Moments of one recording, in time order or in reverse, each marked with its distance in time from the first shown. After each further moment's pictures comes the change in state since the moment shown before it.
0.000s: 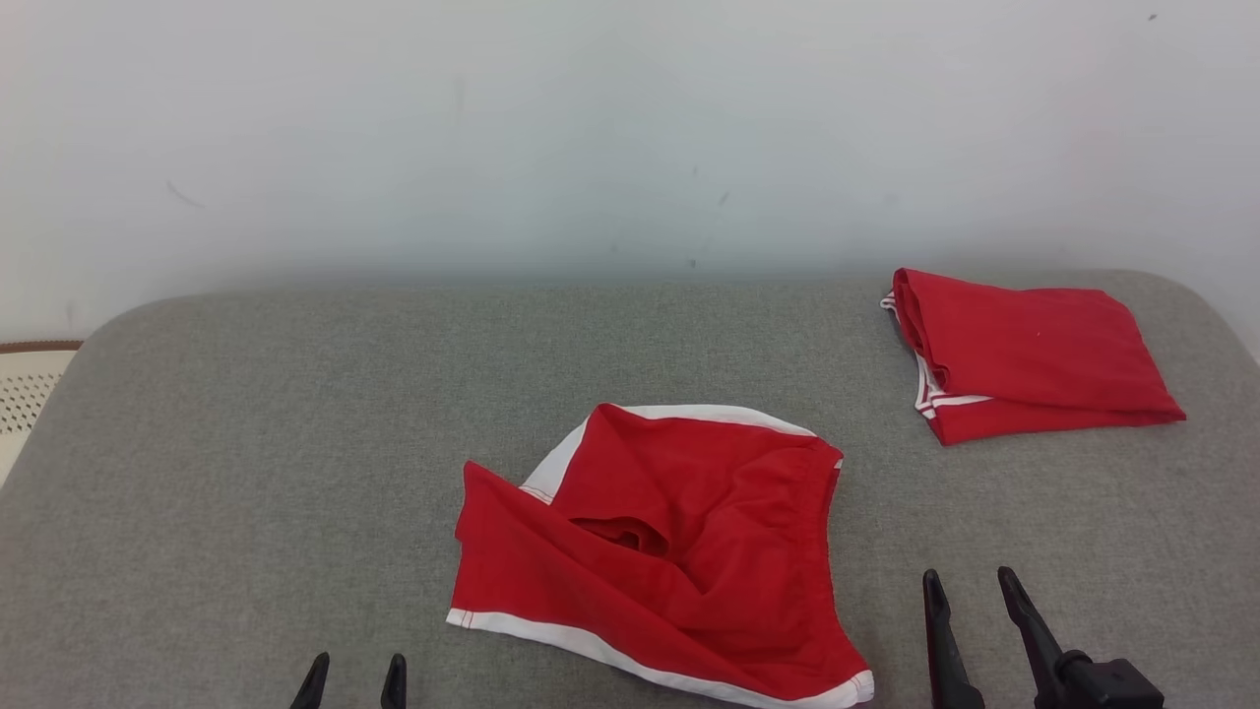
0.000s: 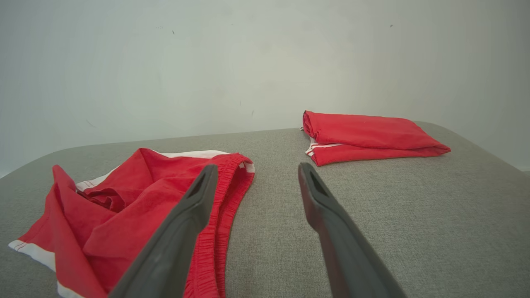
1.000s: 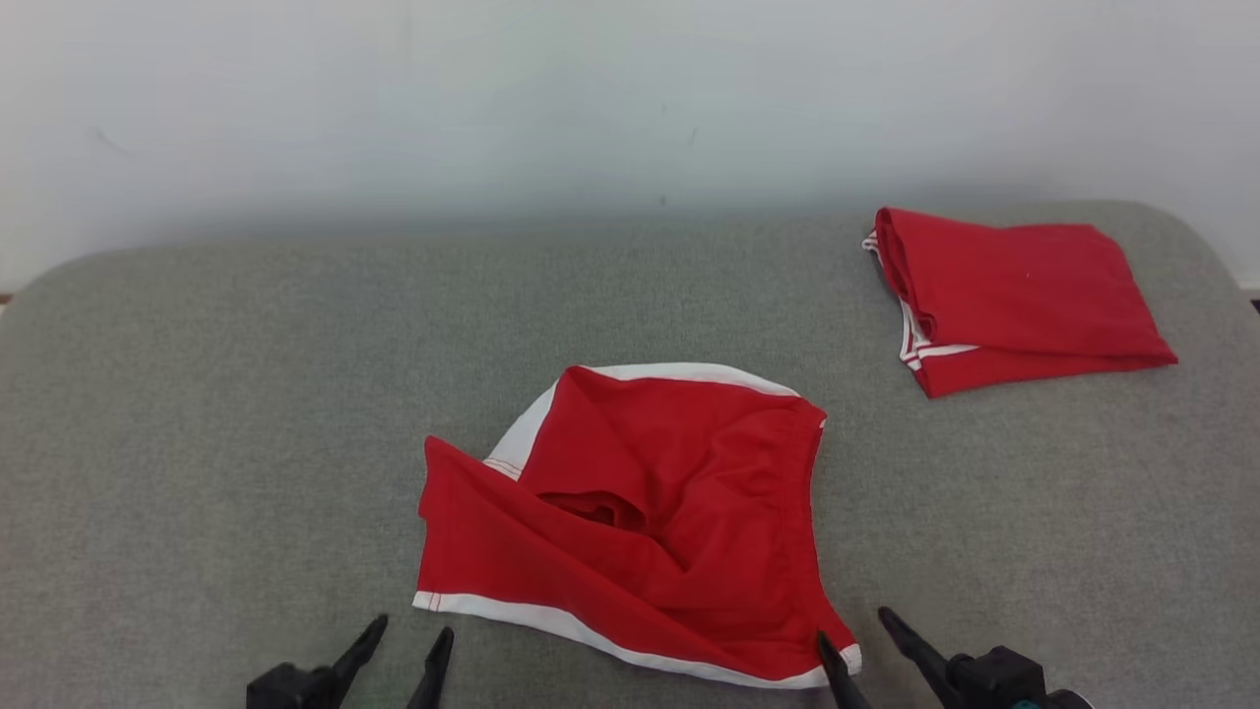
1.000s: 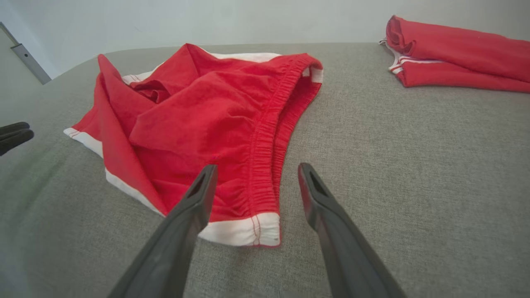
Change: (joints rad) left arm -0.281 0.142 -0.243 0.383 -0.139 -0.080 0.004; right arm -0.042 -0.168 0.310 0.033 0.152 0.000 0.156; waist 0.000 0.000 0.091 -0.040
